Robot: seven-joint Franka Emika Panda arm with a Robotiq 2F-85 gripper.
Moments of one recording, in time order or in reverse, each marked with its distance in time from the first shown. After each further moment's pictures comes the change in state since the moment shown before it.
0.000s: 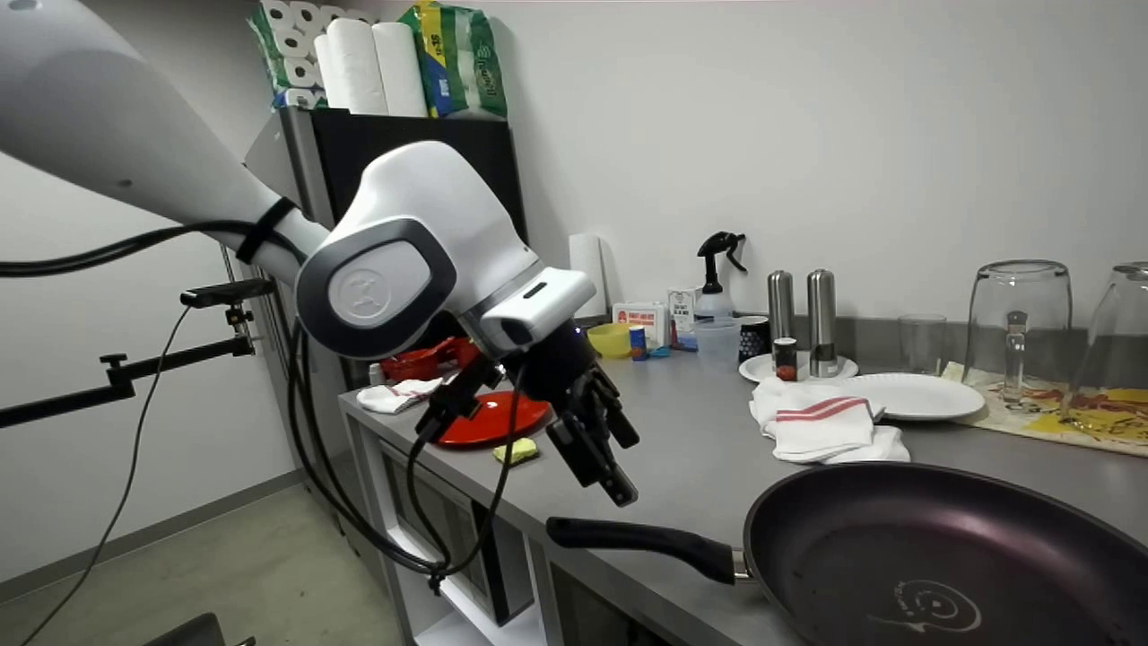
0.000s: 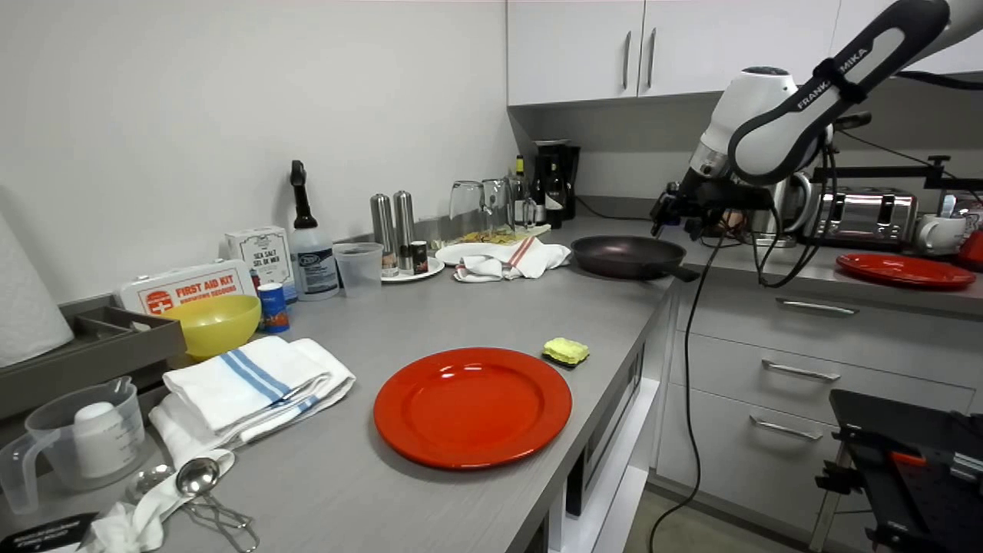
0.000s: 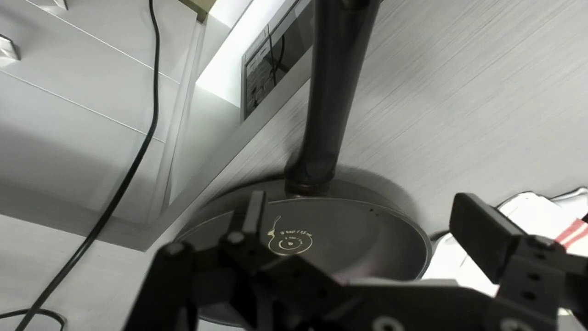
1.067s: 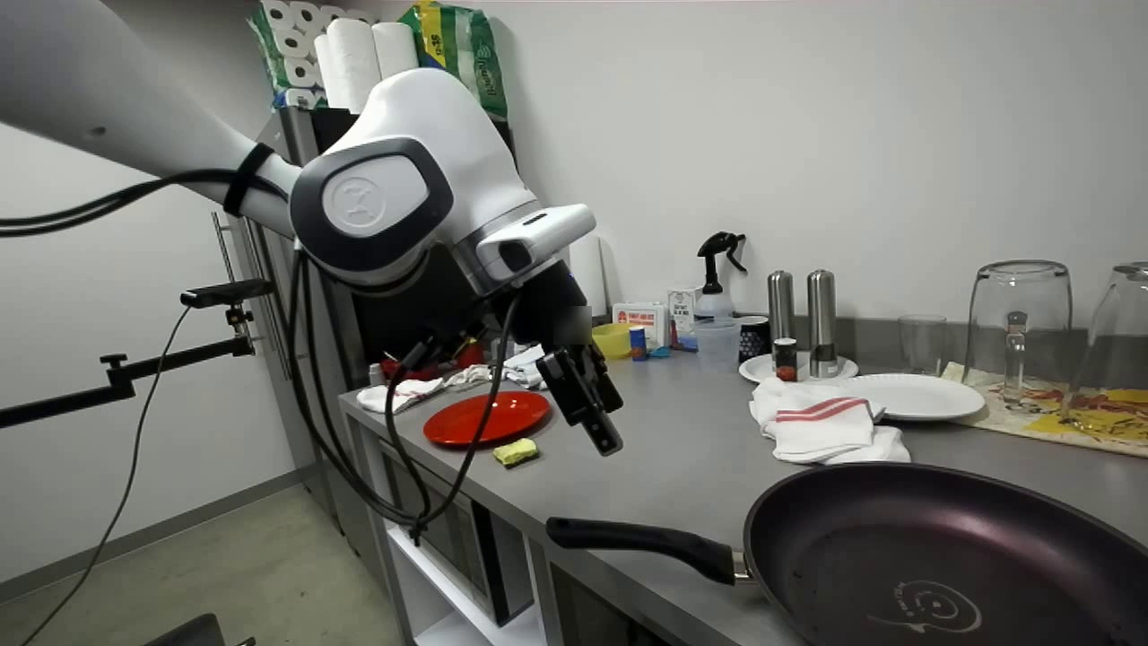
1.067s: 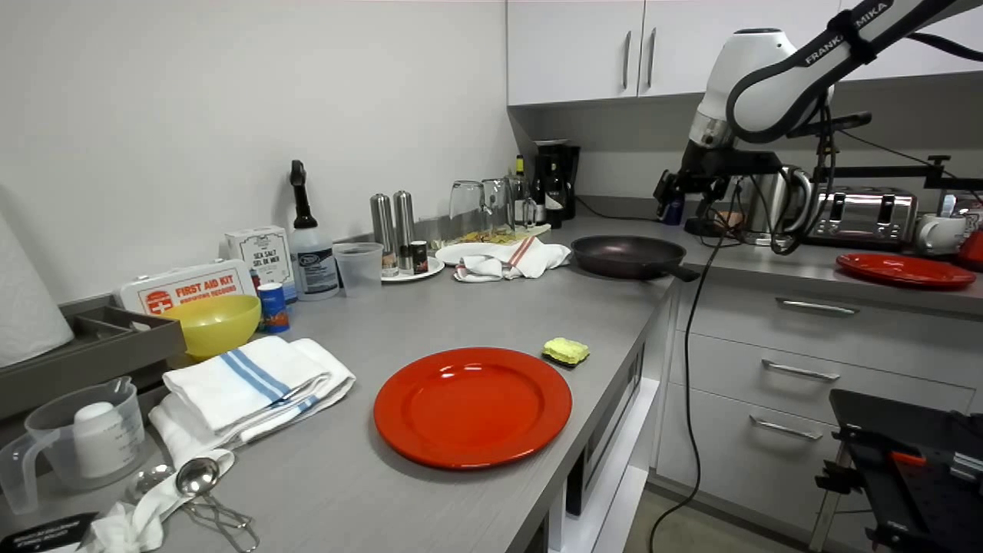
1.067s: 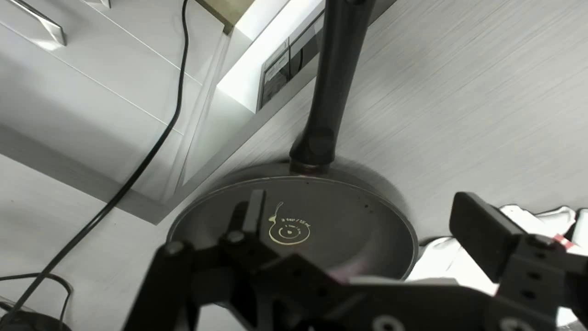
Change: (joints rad) arm -0.001 -0.080 0.032 0.089 -0.004 -0.268 -0.076
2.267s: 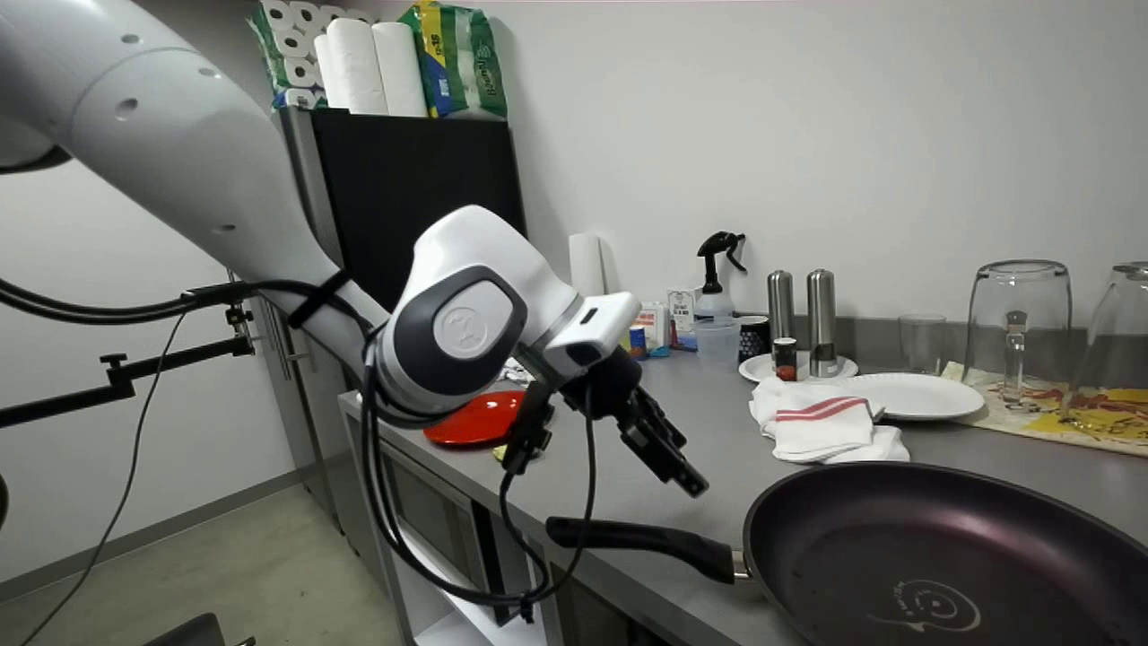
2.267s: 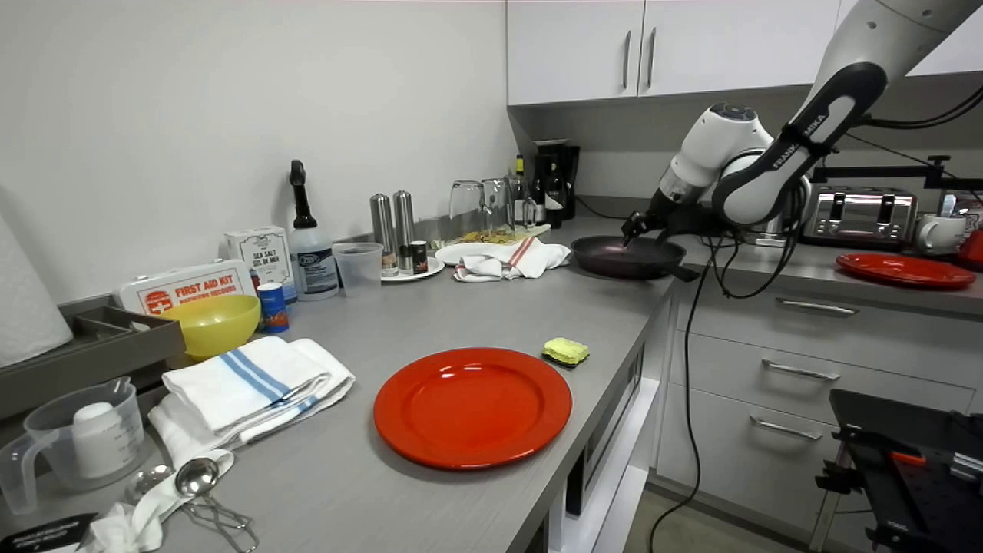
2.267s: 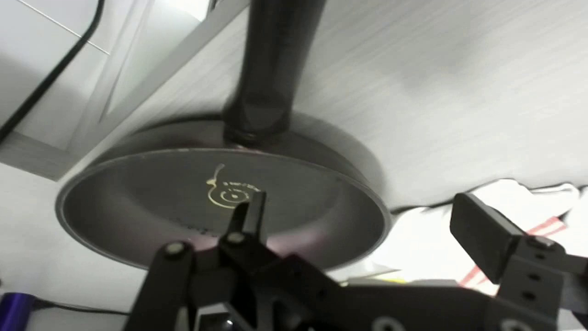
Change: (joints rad) arm 0.032 0.297 -0.081 0.050 -0.349 0.499 0.275
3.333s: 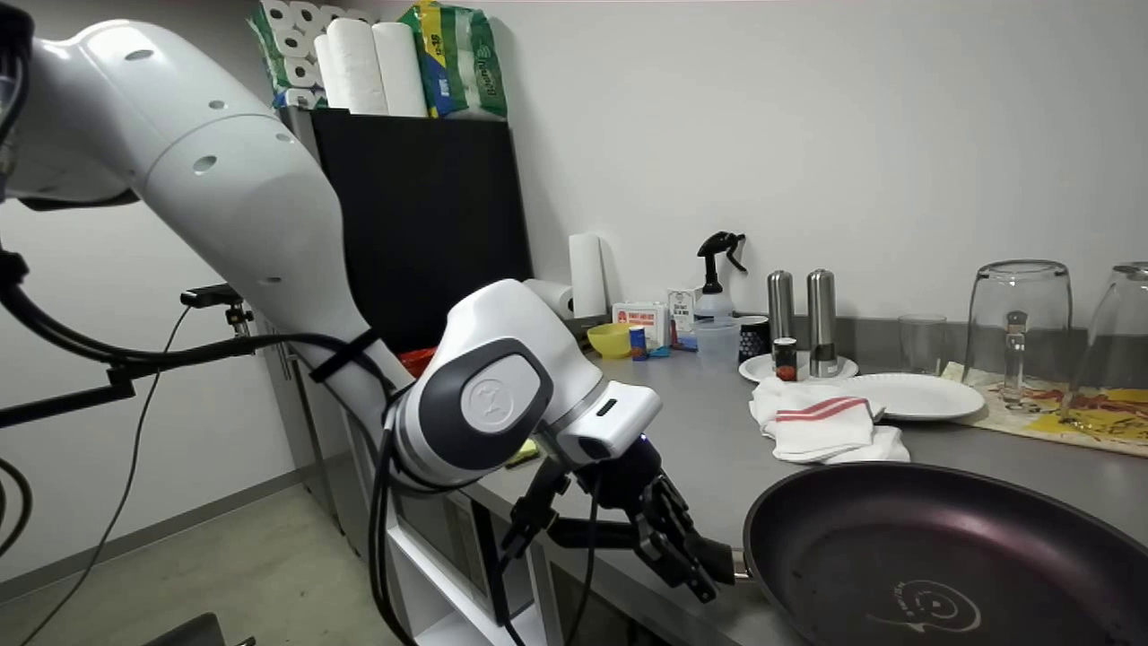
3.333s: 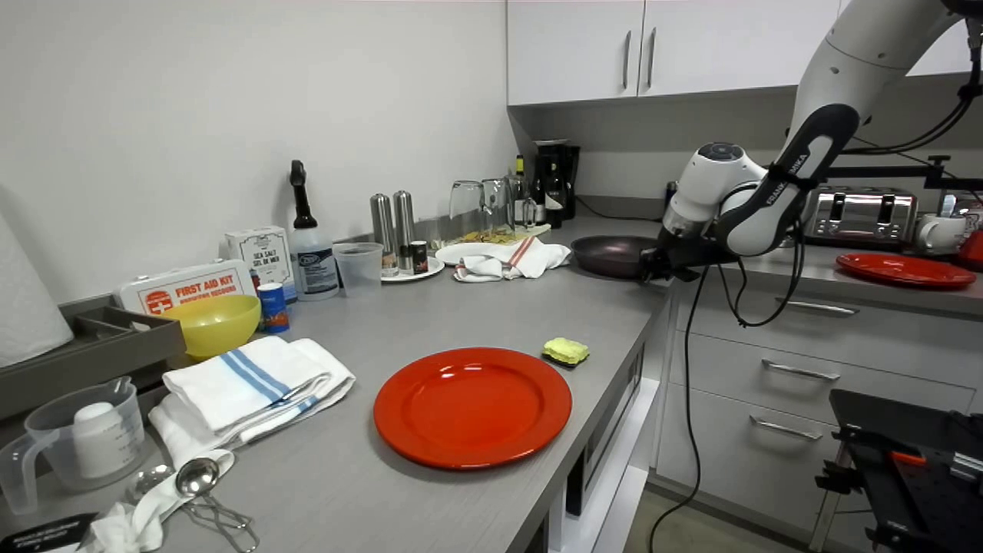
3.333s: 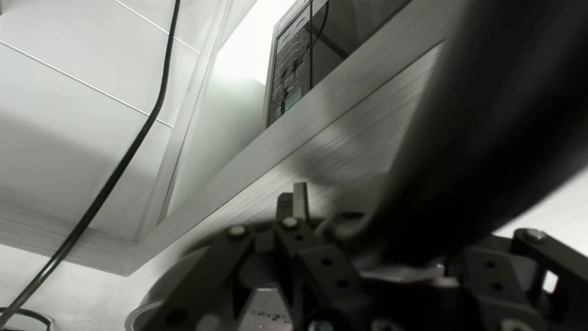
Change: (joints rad) arm 0.106 0.163 -0.167 0.025 -0.053 -0.004 0.190
